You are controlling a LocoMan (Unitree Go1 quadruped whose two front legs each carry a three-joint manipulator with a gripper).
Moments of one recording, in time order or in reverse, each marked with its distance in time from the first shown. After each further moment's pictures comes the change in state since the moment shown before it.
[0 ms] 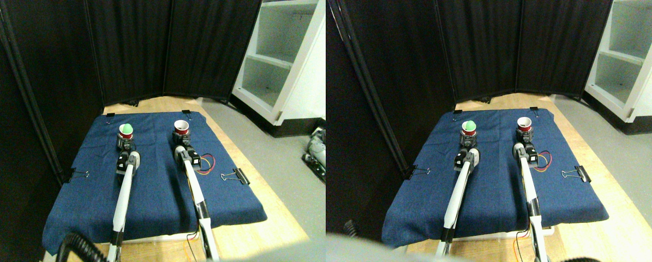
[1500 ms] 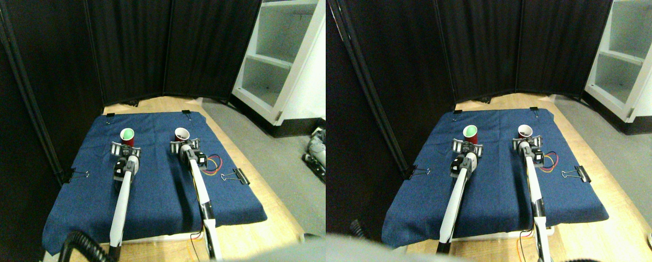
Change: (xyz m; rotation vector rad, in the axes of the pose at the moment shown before) right arm -0.010 -0.019 0.010 -0.055 0.133 -0.165; left arm -0.024 0.013 0.005 0.047 0.108 0.062
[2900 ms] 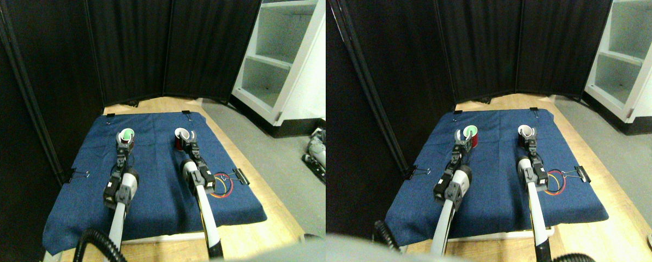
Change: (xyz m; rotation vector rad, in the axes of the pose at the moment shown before) right arm -0.068 0.029 -0.006 0.014 -0.103 0.357; left arm -0.093 -0.047 0.005 -0.109 0.005 -0.335
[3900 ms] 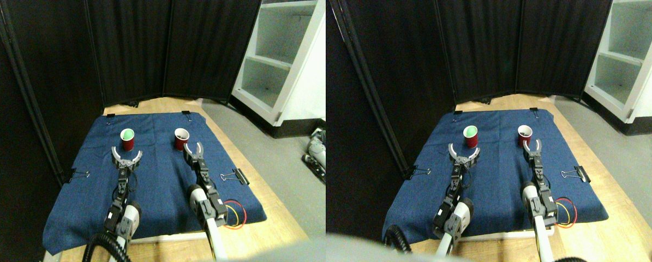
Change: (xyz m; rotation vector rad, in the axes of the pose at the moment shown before) right arm -0.043 -0.007 0.008 0.021 0.021 0.088; left arm -0.032 0.012 -0.010 0.061 0.022 -0.172
